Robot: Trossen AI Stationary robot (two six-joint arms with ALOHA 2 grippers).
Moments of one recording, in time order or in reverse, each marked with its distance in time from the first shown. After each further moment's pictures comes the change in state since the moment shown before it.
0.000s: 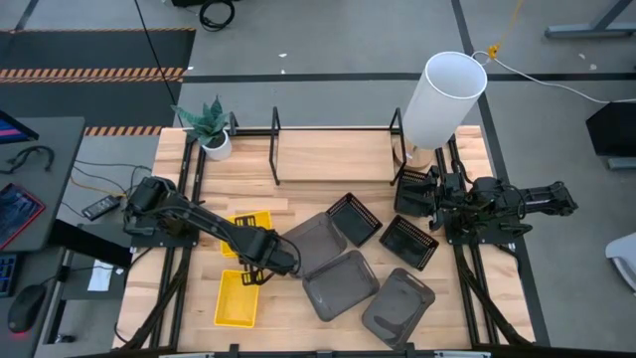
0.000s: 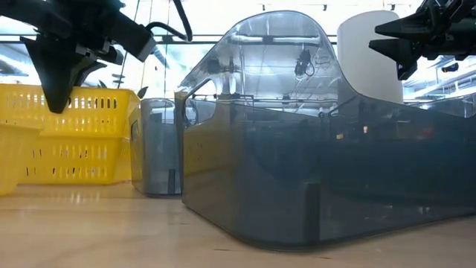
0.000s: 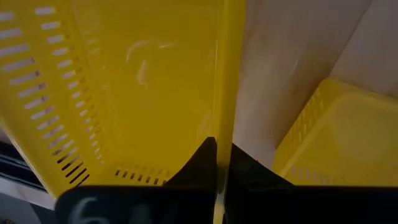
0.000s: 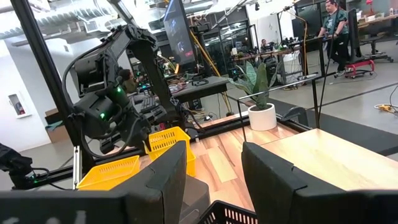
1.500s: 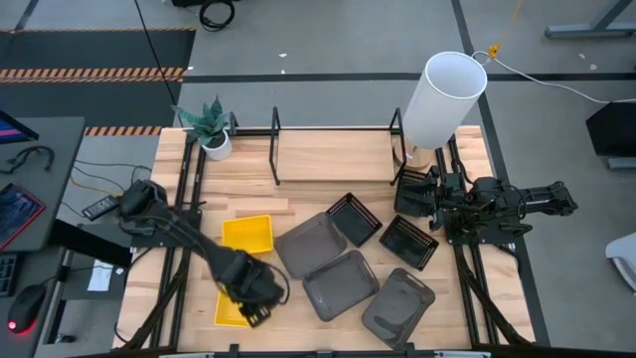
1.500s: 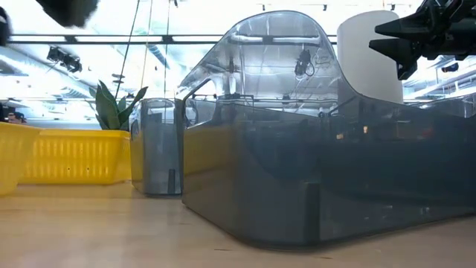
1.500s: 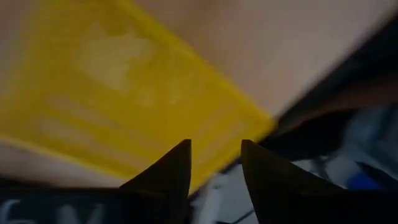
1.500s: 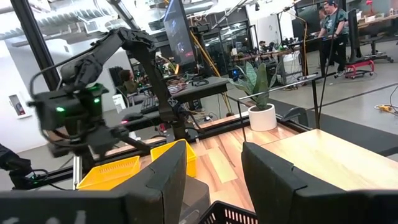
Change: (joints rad) left arm -0.217 -0.054 -0.039 0.426 0.417 -0.673; right arm 0.000 0.000 0.000 0.002 0.000 0.000
